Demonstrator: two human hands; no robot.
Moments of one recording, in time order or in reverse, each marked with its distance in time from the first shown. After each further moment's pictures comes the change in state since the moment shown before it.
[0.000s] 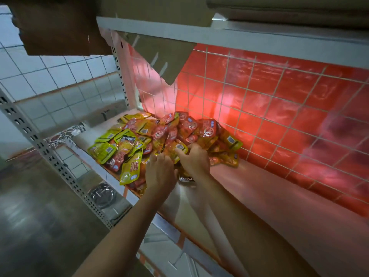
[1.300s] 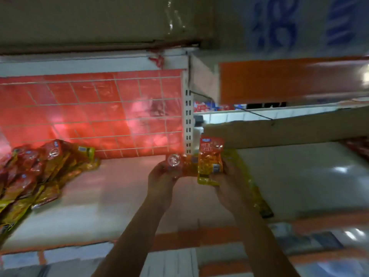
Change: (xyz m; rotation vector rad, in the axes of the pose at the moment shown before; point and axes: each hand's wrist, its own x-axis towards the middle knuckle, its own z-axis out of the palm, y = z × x) left_hand -0.207 0.312 -0.071 -1.866 -0.711 -0.055; right_hand -0.266 0.259 -0.288 0.938 0.574 0.152
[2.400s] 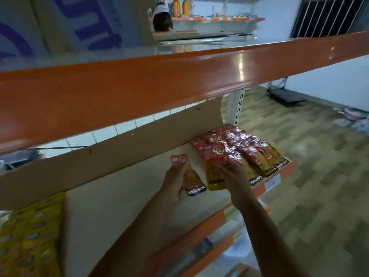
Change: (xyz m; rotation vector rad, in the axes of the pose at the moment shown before) left_hand -0.025 -0.267 0.474 0.325 -0.416 -0.439; right_hand 0.026 -0.100 -0.500 -0.162 0.479 -0.061
